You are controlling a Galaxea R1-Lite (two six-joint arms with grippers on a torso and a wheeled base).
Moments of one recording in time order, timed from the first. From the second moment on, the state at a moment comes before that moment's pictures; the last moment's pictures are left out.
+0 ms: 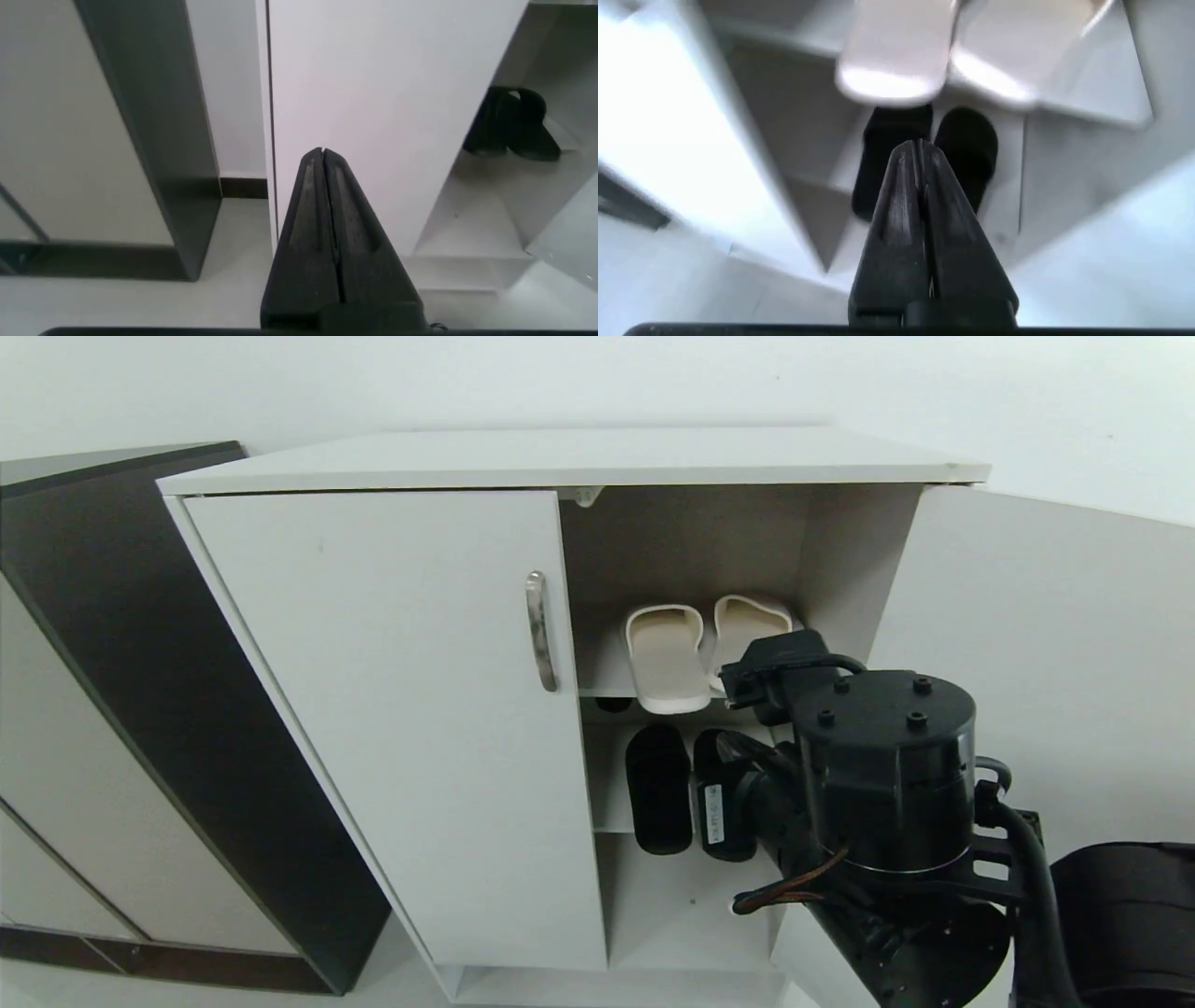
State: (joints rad) left arm 0.00 0.00 0.00 0.00 0.03 -0.02; right arm 1.03 1.73 -0.95 -0.55 -0.79 0.13
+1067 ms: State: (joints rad) left arm 0.00 0.00 0.00 0.00 0.03 -0.01; right arm 1.02 1.75 -0.91 -0.58 -0.75 0.12
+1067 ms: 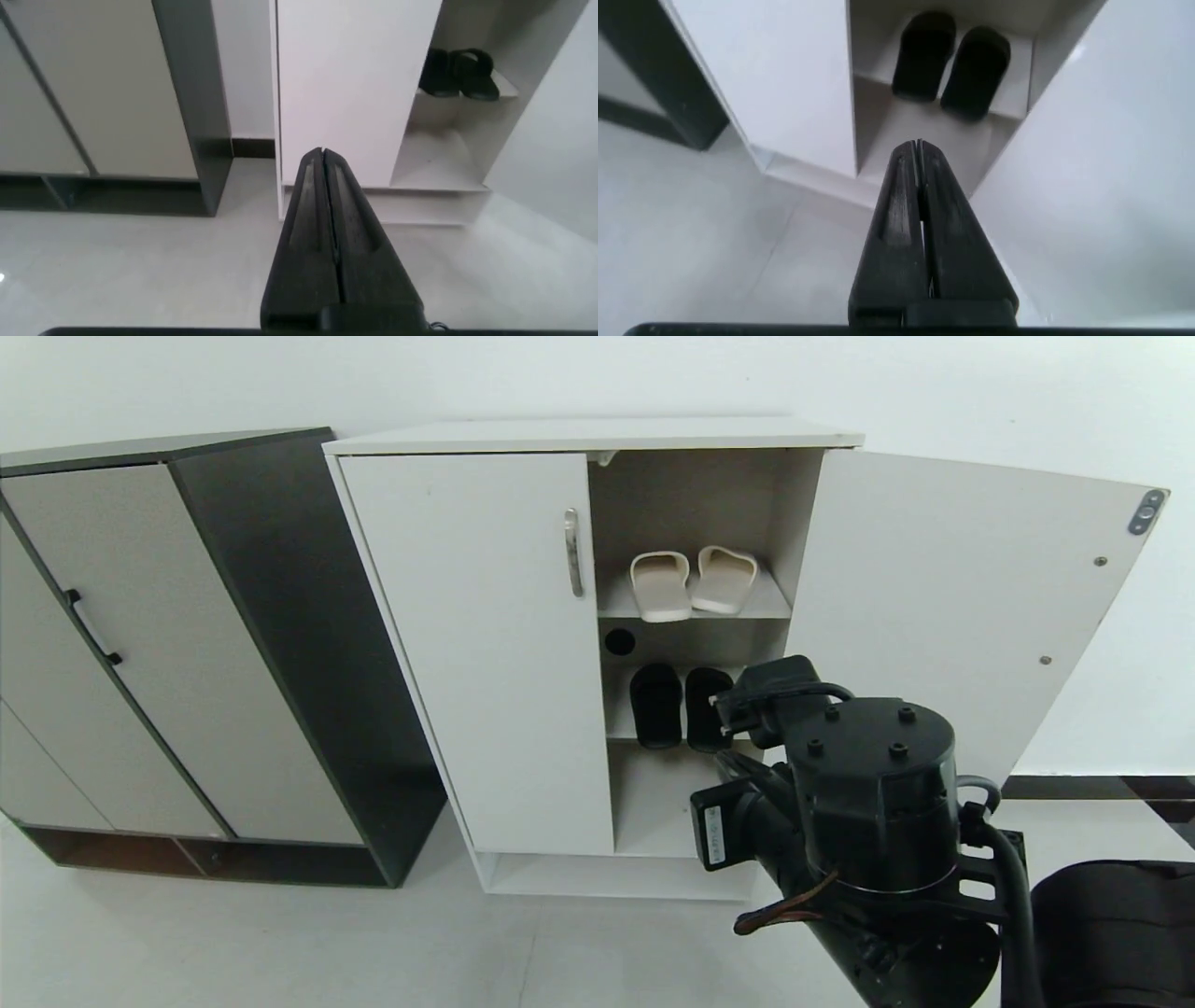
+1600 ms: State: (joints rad) left arm 0.00 0.00 0.00 0.00 0.03 -0.02; right arm 0.99 1.75 -0.89 -0.58 -0.74 0.12
